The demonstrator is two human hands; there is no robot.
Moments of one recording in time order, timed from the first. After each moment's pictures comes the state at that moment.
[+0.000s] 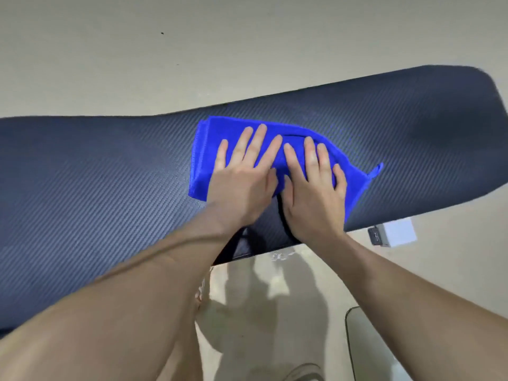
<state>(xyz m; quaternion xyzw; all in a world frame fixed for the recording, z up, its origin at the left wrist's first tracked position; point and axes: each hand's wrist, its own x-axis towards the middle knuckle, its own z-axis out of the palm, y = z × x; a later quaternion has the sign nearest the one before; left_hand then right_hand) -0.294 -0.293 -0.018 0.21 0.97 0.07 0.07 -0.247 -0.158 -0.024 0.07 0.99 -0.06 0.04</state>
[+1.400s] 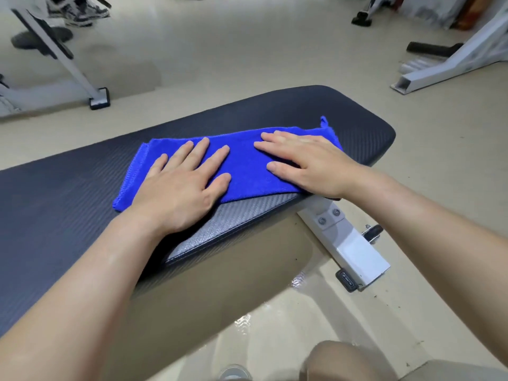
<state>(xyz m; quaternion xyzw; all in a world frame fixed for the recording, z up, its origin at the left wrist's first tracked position) -0.282 -0.177 -0.032 0.27 0.96 0.06 0.06 -0.239 0.069 -0.031 -0.11 0.98 -0.15 -0.02</state>
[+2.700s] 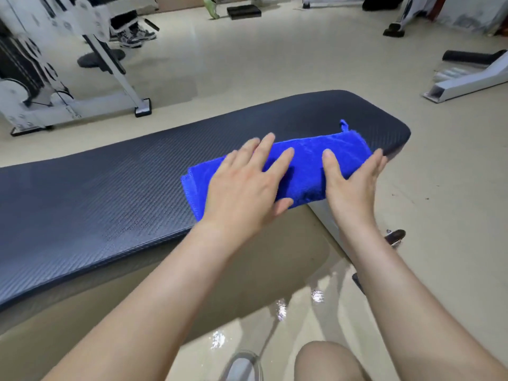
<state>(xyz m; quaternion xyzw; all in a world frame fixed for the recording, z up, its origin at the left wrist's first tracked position) -0.203 -0.136 -0.023 0.34 0.93 -0.01 -0.15 -0.176 0.027 -0.062 0.31 0.76 -0.52 -0.25</state>
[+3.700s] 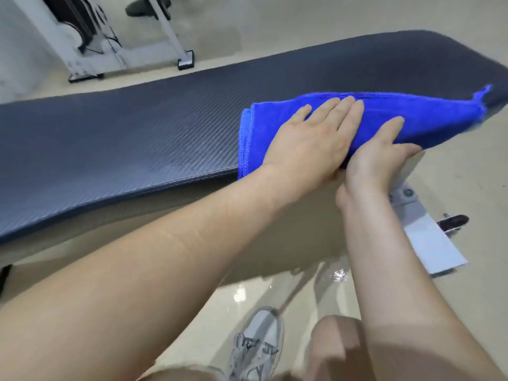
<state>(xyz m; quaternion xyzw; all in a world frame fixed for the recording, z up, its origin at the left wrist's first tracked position) -0.216 -0.118 -0.069 0.37 0.90 -0.06 -0.21 -0.202 -0.032 -0.084 0.40 0.50 -0.71 -0.30</state>
